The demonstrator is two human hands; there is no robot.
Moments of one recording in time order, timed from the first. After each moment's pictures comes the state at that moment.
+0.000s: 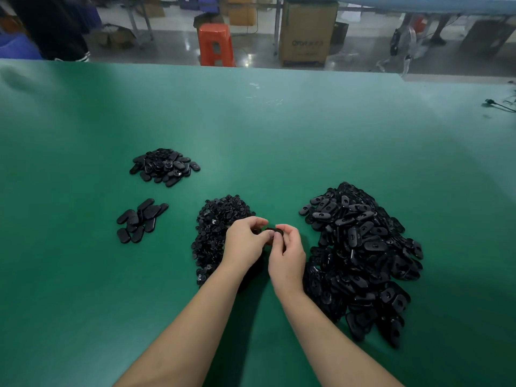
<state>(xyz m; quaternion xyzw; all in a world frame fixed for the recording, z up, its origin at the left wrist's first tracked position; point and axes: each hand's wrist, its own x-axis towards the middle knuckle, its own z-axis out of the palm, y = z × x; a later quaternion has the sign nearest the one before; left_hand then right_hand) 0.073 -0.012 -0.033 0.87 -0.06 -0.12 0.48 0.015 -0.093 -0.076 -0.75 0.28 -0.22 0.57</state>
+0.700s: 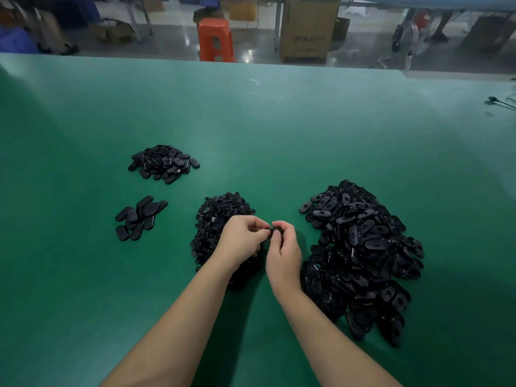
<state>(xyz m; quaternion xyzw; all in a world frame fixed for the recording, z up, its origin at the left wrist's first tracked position) 0.077 -0.001 -0.021 0.83 -0.07 -0.19 0.52 0.016 -0.088 -0.072 -0.77 0.26 -0.21 0.55</state>
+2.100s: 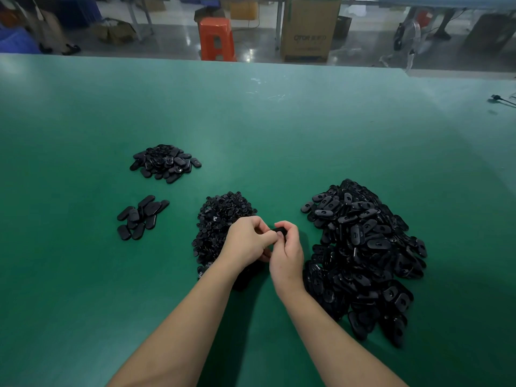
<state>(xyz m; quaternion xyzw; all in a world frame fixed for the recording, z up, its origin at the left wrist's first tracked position) 0.075 -0.005 -0.031 0.83 -0.06 -0.21 0.52 0.015 -0.089 -0.072 -0.75 0.27 -0.19 0.58</state>
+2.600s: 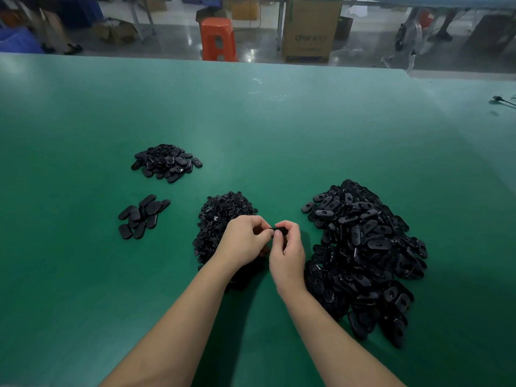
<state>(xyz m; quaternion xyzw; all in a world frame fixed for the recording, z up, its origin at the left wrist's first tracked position) 0.077 0.003 -0.022 0.88 -0.14 -0.15 0.43 0.014 -0.091 -0.072 -0.77 0.24 -0.22 0.55</state>
